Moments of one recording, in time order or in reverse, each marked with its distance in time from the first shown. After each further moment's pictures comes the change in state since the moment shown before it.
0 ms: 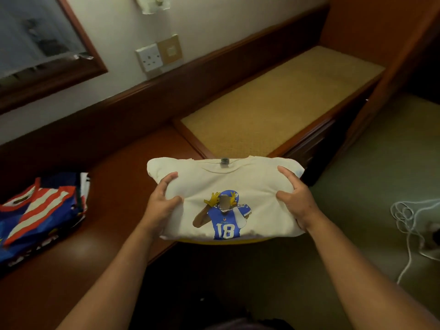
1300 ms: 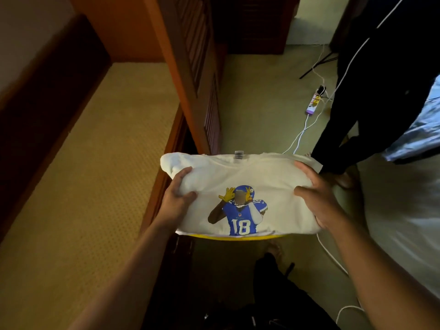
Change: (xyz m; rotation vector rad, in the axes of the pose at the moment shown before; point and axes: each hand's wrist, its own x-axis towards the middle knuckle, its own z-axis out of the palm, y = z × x) left_hand 0.211 0.115 0.552 0.321 -0.835 0.146; right_hand 0.113 0.062 -0.416 0.219 0.827 0.238
